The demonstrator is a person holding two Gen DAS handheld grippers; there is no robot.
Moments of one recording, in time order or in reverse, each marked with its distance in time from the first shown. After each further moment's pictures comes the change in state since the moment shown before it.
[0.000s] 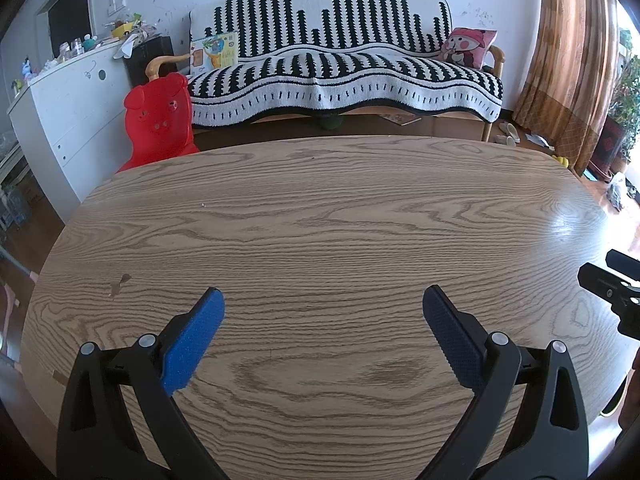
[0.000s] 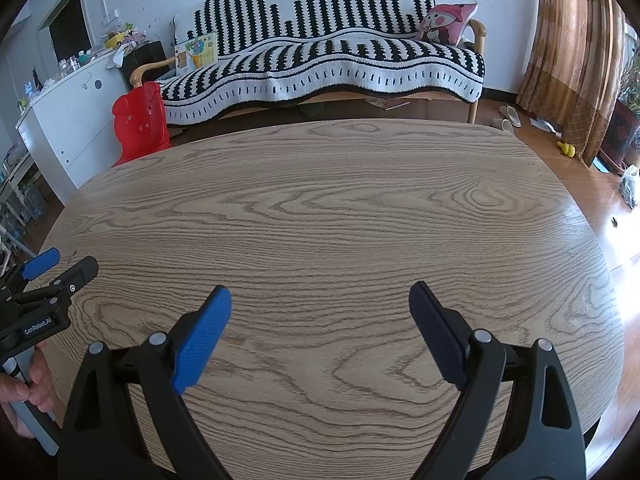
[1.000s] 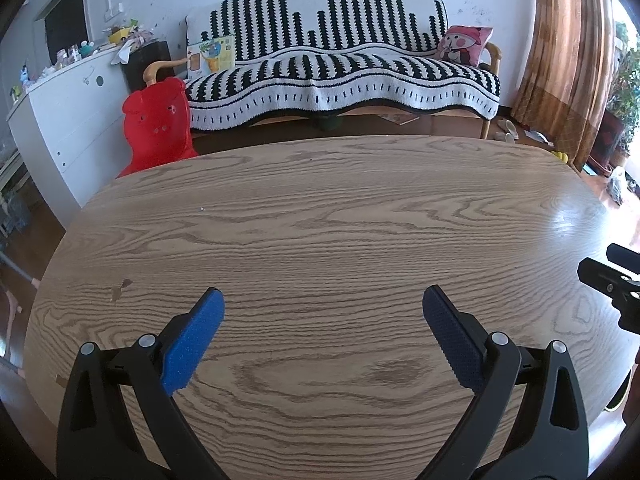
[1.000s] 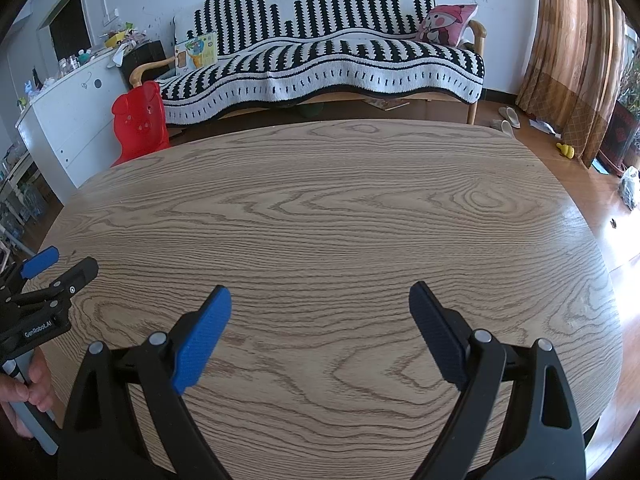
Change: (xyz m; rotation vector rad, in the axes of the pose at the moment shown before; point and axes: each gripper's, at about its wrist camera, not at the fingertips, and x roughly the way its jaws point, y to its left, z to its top) left arm -0.004 0.008 -0.009 0.020 0.005 0.003; right arm 0.002 0.001 -0.001 0.000 -0.001 -0.001
